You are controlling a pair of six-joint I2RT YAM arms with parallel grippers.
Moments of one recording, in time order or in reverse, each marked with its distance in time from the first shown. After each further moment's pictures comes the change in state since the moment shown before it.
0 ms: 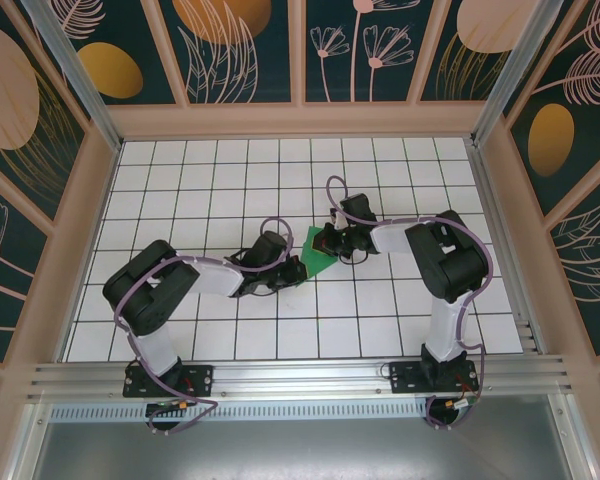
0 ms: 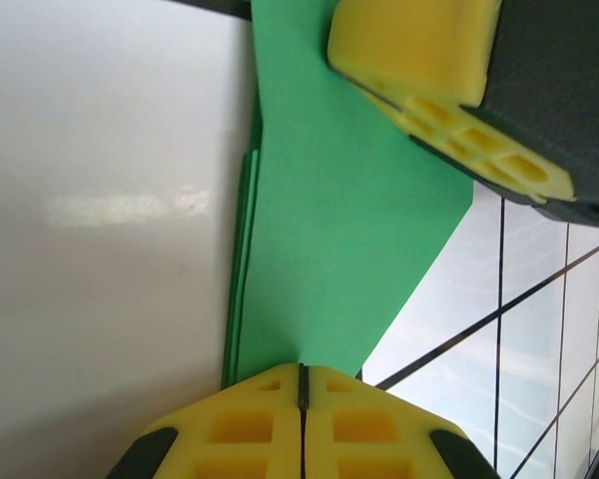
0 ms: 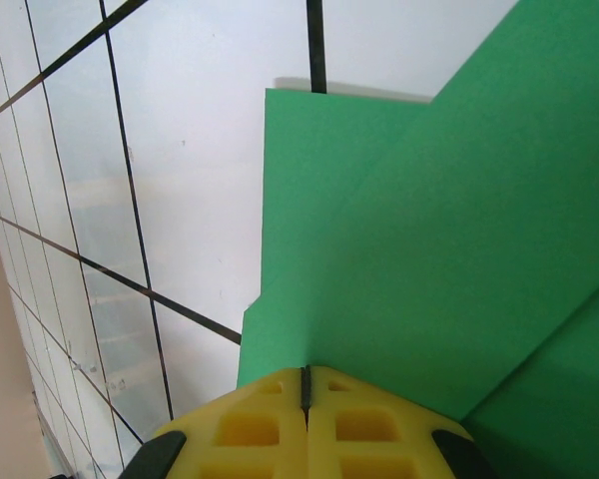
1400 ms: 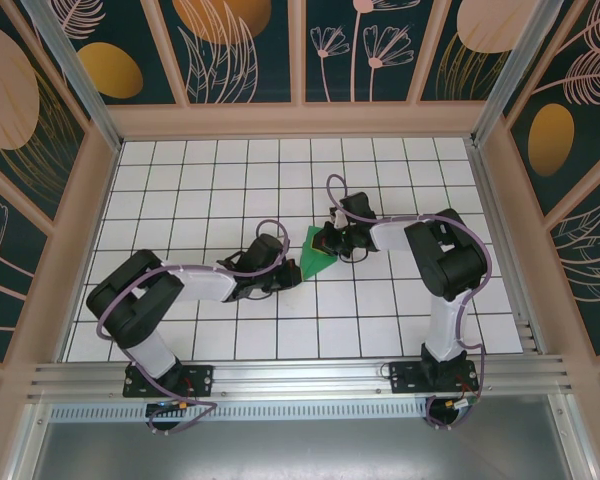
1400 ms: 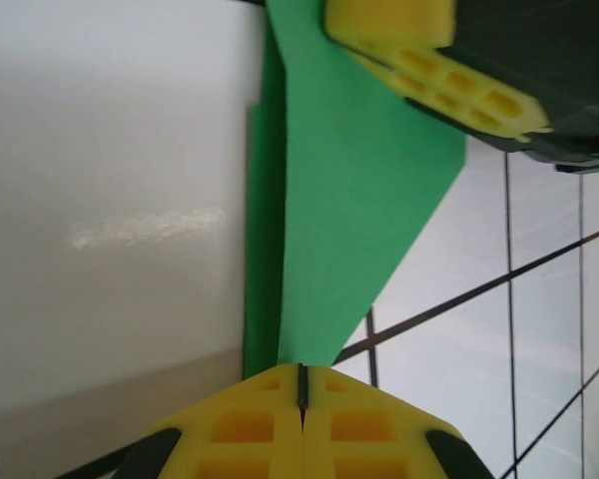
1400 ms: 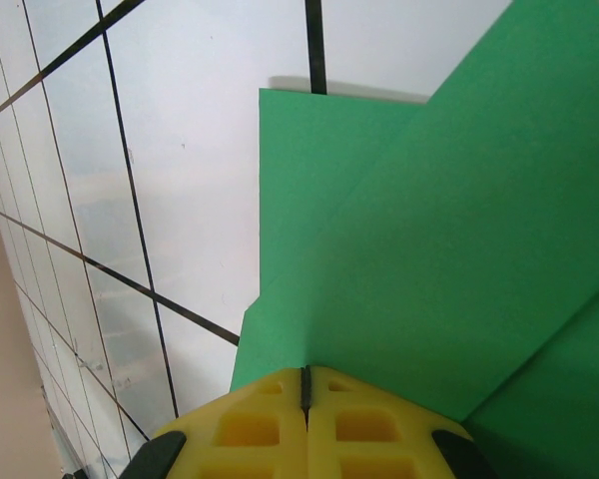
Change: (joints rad) left arm -0.014 -0.091 -0.038 -0.063 -0.058 0.051; right arm -0.005 0.015 0.025 -0.027 -0.023 0.000
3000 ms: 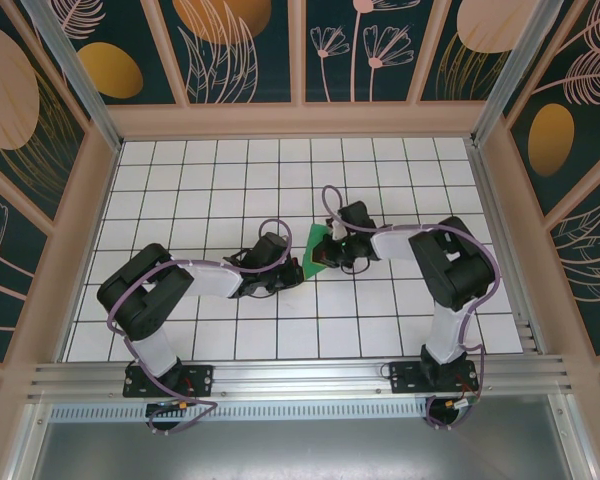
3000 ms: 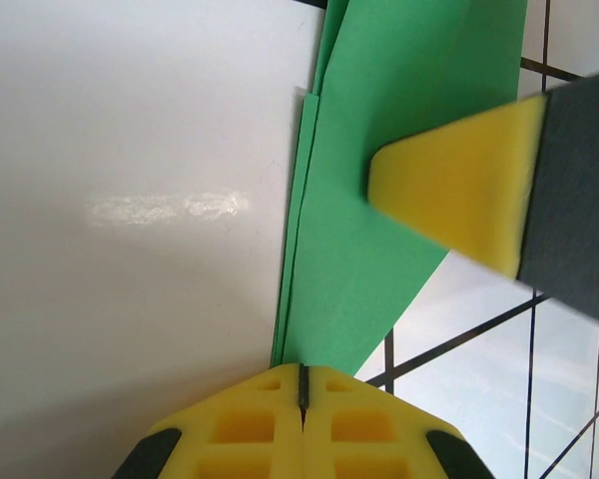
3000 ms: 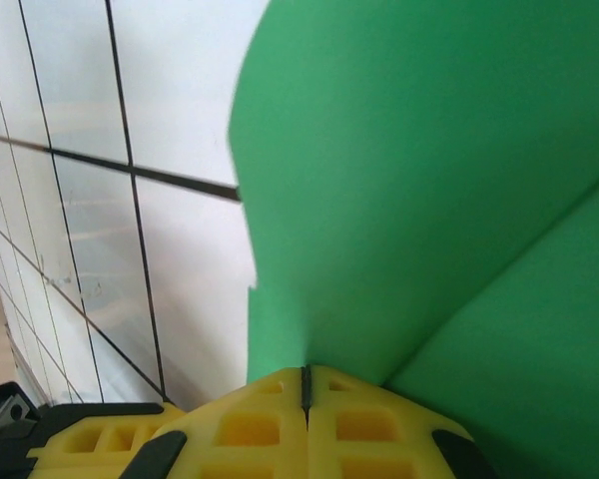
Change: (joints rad) left arm 0.000 0.058 0.048 -0.031 -0.006 -0.038; right arm 0.030 -0.087 -0.082 -0.057 -0.010 -0.085
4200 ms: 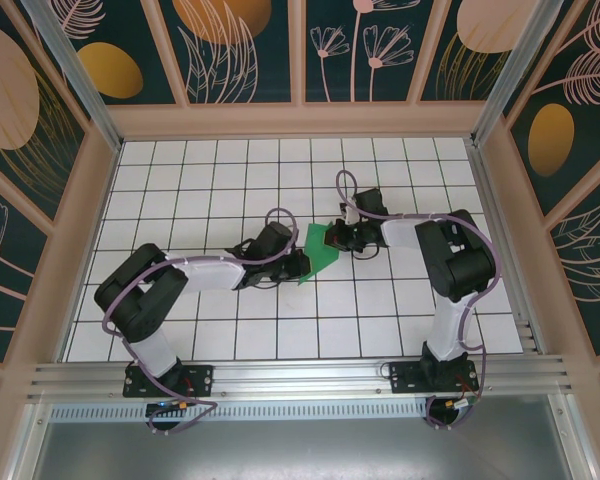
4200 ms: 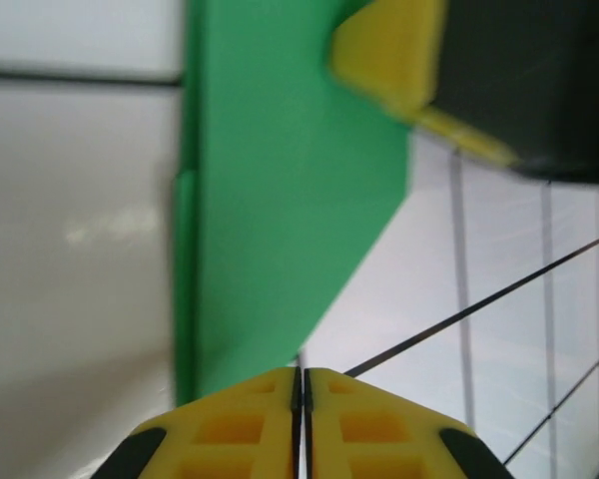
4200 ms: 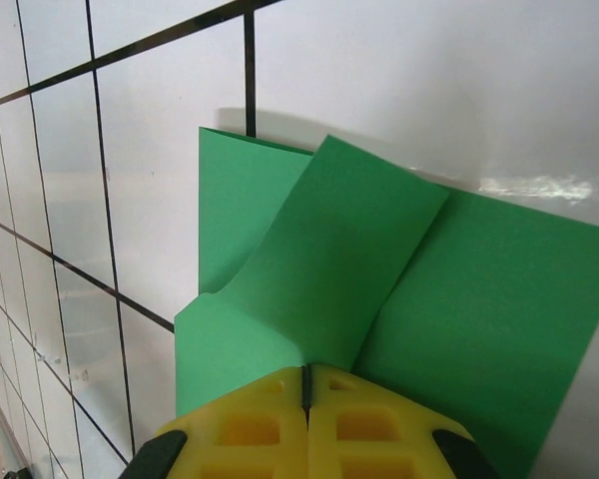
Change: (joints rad) left arm 0.000 -0.025 0.119 -0.082 0.003 0.063; right arm -0.107 0.046 0.075 0.001 0.008 -0.085
